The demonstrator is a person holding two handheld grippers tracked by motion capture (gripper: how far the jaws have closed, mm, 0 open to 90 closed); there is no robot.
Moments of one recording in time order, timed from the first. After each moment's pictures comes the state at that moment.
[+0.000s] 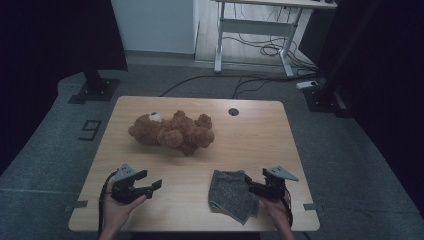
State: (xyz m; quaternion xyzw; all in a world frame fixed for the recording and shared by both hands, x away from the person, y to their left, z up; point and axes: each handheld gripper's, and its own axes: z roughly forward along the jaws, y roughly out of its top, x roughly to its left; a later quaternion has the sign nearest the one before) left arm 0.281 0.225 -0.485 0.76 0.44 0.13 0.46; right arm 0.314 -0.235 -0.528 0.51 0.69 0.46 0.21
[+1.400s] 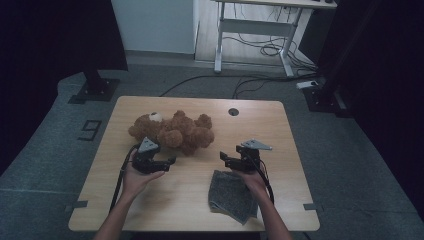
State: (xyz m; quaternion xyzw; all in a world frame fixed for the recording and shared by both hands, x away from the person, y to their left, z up) left arm 0.370 0.187 -0.481 0.78 0.42 0.17 0.43; right arm 0.383 -0.164 -0.491 0.47 0.71 0.49 0.17
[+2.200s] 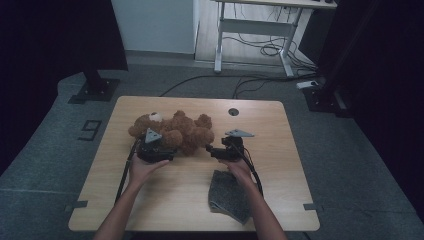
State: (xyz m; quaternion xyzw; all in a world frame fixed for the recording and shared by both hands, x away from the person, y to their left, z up) left arm 0.407 0.177 -0.487 0.77 0.44 0.22 0.41; right arm 0.428 -0.119 -0.495 0.46 0.73 0.49 0.13
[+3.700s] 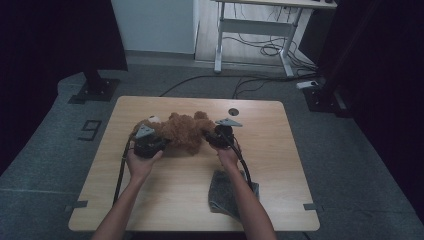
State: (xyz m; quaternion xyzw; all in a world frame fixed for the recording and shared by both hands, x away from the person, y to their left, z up) left arm 0.410 0.191 -0.473 0.73 0.45 0.18 0.49; right arm 0.468 -0.089 -0.492 0.47 0.71 0.49 0.18
